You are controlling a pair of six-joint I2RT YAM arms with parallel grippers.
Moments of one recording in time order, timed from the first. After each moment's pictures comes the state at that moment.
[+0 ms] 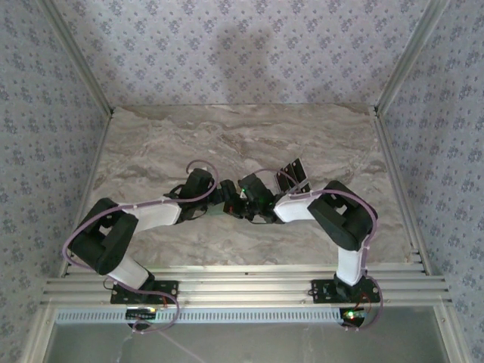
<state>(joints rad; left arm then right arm) -0.63 1.54 0.67 0.12 0.01 -0.89 0.83 1.87 0.88 0.28 -0.32 1.07</state>
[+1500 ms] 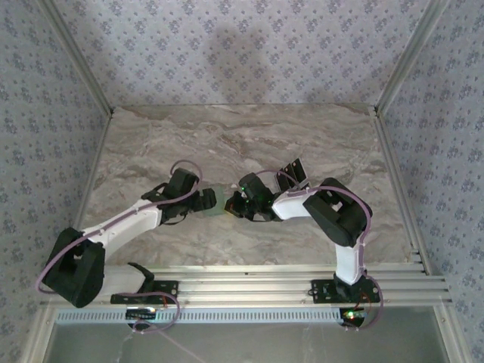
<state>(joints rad) -0.55 1.28 0.68 -0.39 -0.06 -0.67 0.81 1.91 0.91 0.25 -0.31 1.16</state>
